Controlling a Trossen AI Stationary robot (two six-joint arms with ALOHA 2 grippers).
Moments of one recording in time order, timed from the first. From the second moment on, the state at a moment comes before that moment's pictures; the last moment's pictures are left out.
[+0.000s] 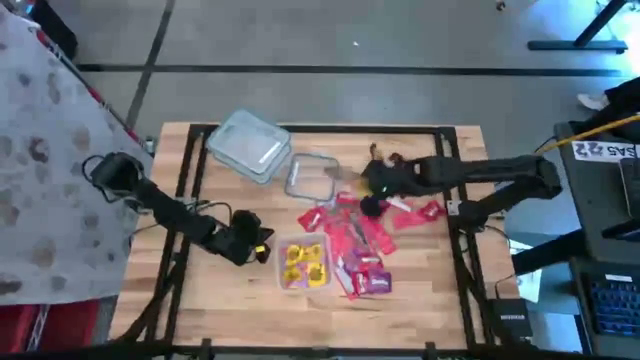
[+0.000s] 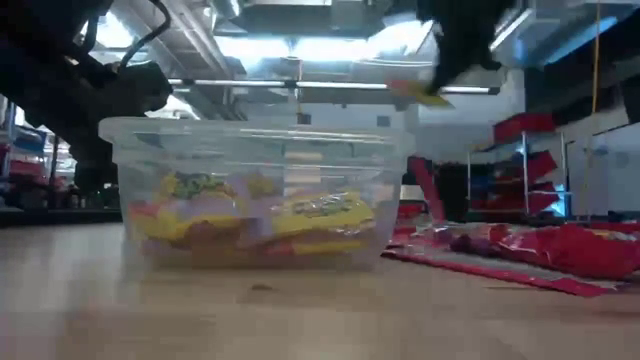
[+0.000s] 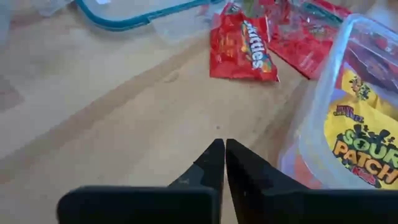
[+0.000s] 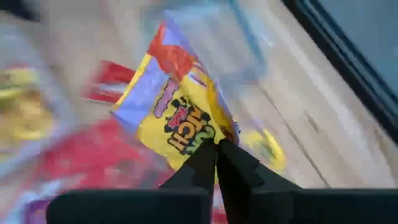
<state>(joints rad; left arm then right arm) -0.50 1.40 0.43 0.09 -0.75 -1.05 0.11 1.45 1.29 -0.84 0.35 0.37</state>
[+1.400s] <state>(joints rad) -0.50 1.40 0.43 0.09 -0.75 -1.06 0.37 2.24 1.94 -0.99 0.16 -0.58</state>
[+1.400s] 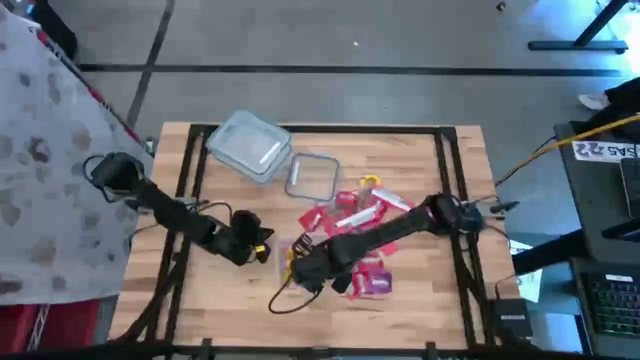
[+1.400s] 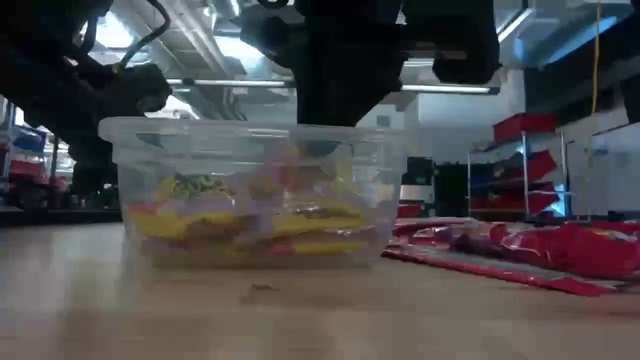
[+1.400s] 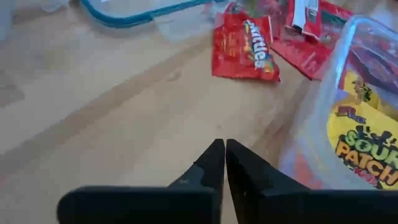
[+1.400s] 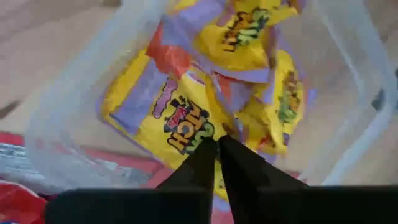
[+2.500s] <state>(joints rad) -0.50 1.40 0.42 0.09 -0.75 -1.07 0.33 2.22 1.99 -0.99 0.26 -0.16</state>
